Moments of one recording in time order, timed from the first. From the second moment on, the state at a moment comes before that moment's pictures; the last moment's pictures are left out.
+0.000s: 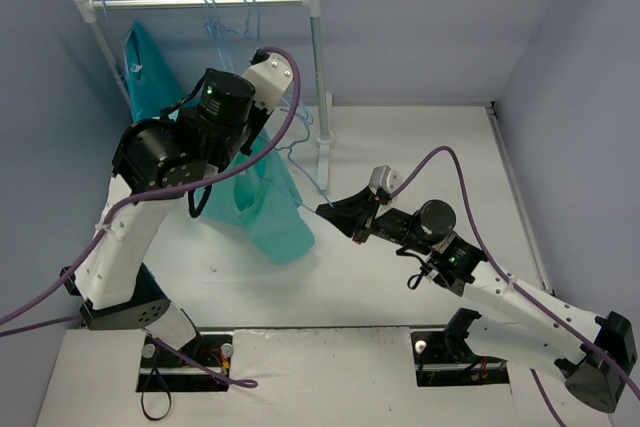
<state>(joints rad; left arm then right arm) -0.85 1.57 2.42 -1.34 -0.58 0.19 0.84 0.91 0.64 0.45 -0.37 0.11</state>
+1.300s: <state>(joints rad) -0.72 1.33 2.08 -1.22 -0.07 0.26 0.81 0.94 0.67 0.37 -0.43 0.08</state>
